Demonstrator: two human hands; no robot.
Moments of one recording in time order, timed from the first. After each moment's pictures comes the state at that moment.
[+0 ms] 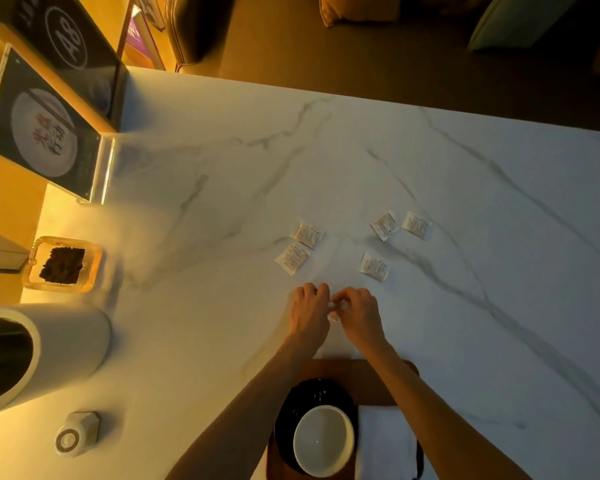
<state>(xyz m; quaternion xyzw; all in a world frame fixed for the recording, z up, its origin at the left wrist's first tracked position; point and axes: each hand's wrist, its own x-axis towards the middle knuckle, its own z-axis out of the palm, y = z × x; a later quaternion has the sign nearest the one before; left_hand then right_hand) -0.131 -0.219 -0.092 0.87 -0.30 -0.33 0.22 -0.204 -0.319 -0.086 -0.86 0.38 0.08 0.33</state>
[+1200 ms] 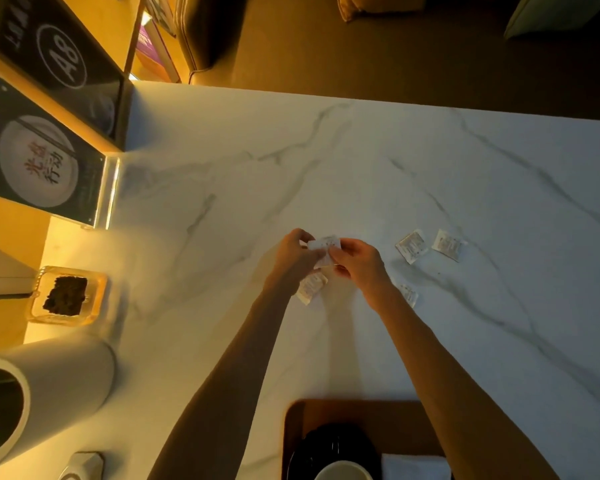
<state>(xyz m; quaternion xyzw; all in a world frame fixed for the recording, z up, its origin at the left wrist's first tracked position) 0.029 -0.257 -0.054 0.77 0.06 -0.45 0.46 -0.064 -0.370 -0.078 -0.63 0.46 0.04 0.62</state>
